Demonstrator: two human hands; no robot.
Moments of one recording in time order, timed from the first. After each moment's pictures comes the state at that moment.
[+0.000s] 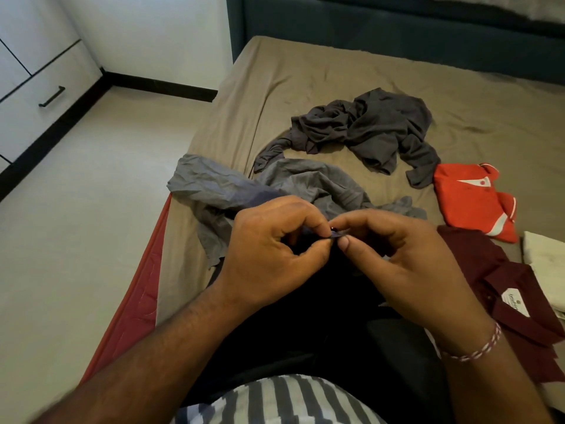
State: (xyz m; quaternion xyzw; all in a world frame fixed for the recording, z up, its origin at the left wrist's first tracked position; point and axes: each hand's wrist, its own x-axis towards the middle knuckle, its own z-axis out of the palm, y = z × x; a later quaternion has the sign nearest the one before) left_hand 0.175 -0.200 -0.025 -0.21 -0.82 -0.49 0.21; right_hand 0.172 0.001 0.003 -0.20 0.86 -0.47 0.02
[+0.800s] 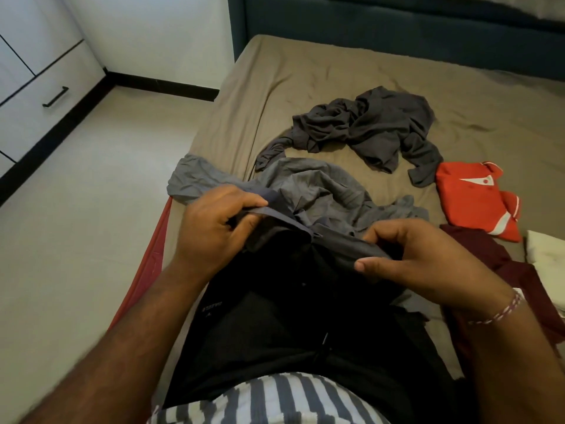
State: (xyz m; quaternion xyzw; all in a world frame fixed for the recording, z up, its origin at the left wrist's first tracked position) left_hand 0.150 -0.270 -0.072 -0.18 -0.89 -0.33 0.27; right_hand 0.144 0.044 -0.006 -0.18 0.89 -0.35 0.21
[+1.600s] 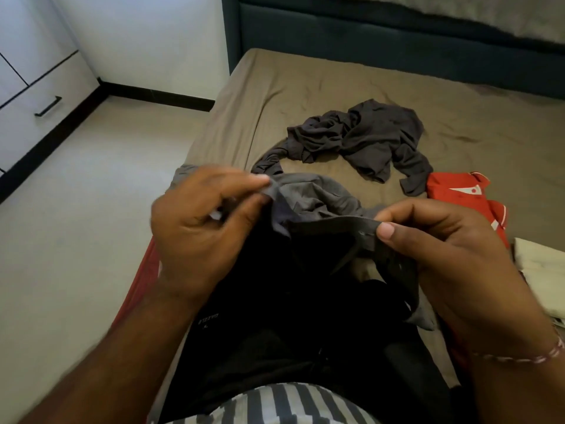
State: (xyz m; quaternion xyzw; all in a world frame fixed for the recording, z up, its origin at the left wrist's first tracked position) left_hand 0.163 -0.252 -0.011 -0.20 -0.77 -0.46 0.39; right_hand 0.173 0.019 0.039 -0.10 0.72 -0.68 0.09
